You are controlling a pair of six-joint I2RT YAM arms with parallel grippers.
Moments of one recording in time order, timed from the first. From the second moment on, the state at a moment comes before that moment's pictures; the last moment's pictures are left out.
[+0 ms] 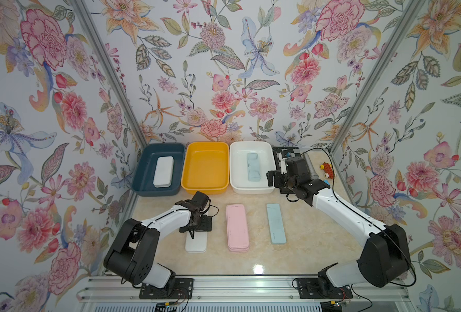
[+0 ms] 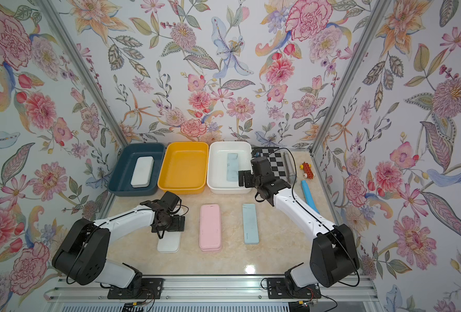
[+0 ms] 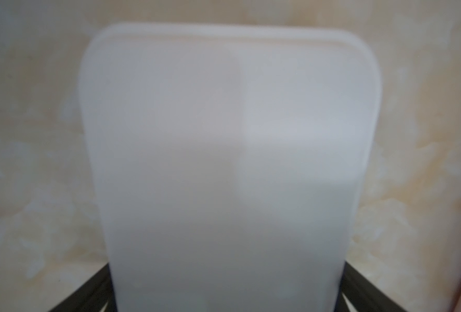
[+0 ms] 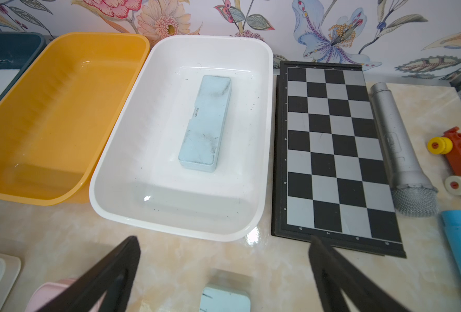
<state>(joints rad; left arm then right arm) -0.43 1.49 0.76 -0.64 -0.07 -0.46 0.46 1.46 1.15 -0.32 0.16 0.21</state>
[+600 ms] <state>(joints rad) -0.42 1.44 0.76 -0.65 -0.03 -0.42 0.46 1.46 1.13 -0.31 0.15 0.21</state>
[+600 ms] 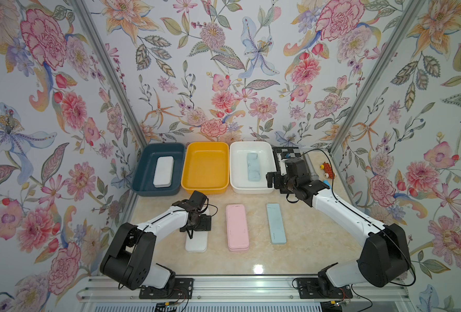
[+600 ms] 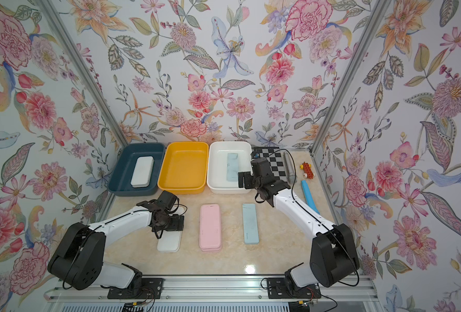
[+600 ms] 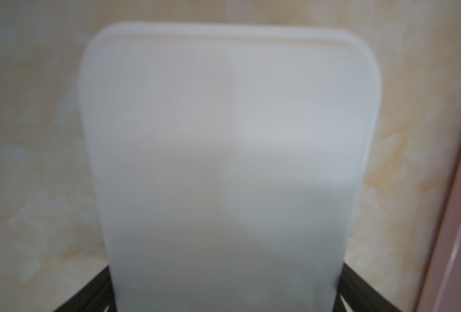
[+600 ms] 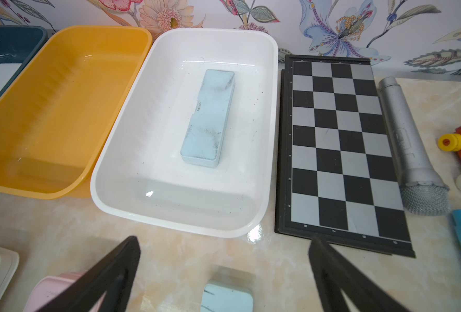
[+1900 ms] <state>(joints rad) 0.18 2.26 2.21 -0.96 -0.01 0.01 0.38 1.52 1.05 -0.20 0.07 0.22</state>
